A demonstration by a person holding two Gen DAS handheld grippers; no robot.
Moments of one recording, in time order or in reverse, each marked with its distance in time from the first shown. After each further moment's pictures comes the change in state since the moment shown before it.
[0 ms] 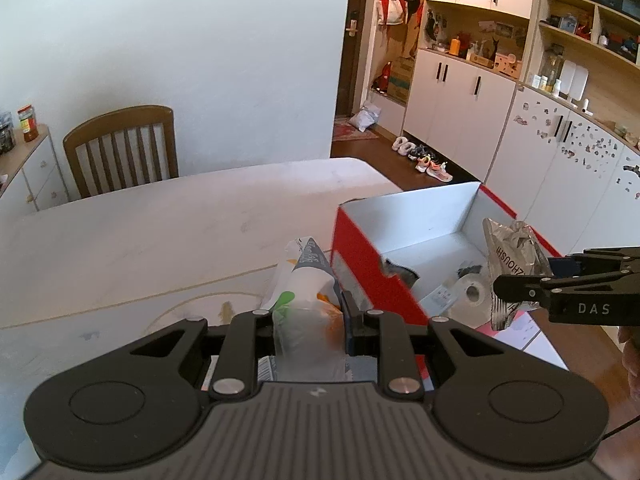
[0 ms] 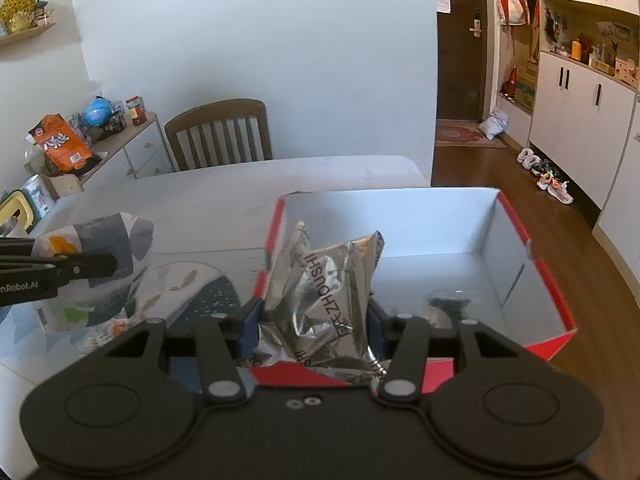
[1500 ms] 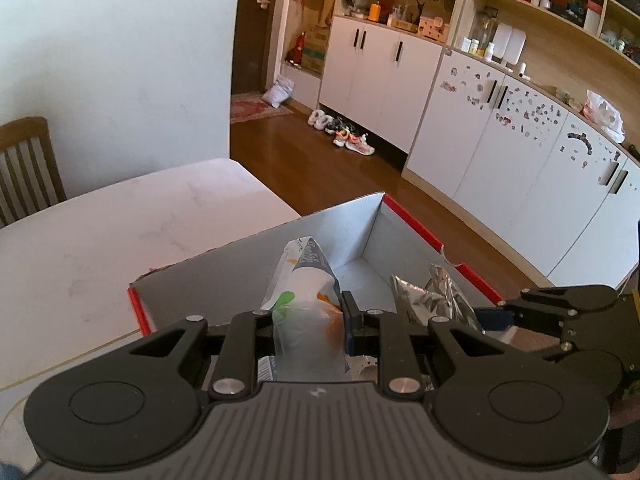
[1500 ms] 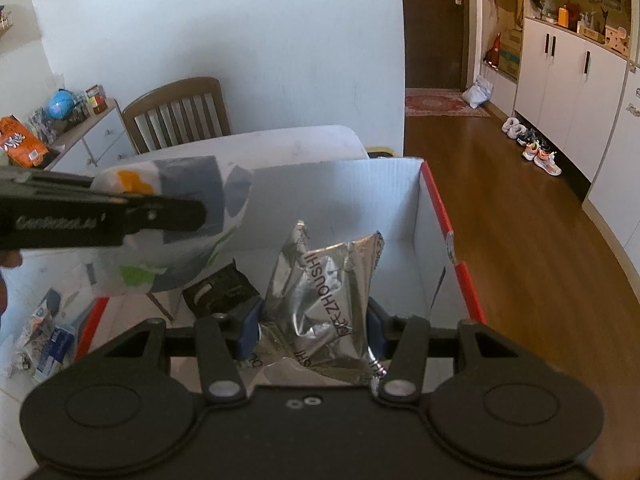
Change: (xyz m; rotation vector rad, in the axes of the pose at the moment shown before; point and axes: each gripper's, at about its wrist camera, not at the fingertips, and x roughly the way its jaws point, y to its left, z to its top) left arm 0.153 -0.126 0.073 0.096 0.098 -0.226; right arm 0.056 -0.106 0.010 -0.002 0.096 0.019
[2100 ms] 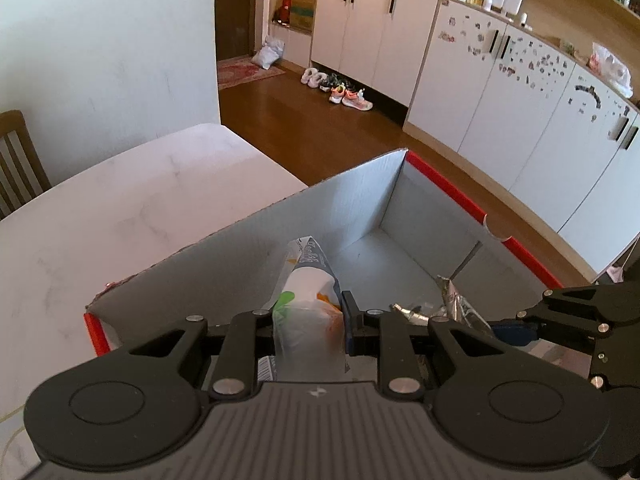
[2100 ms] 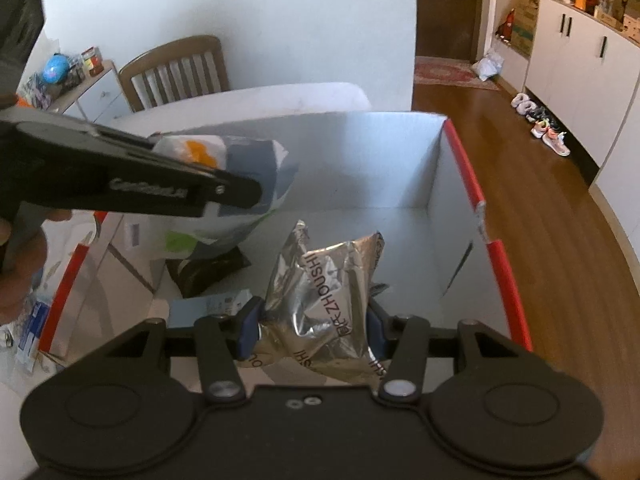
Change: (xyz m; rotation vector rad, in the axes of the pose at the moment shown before) left arm 0.068 0.006 0.007 0.069 0.136 0.013; right arm 0.039 0.003 0.000 -0.044 0.117 0.018
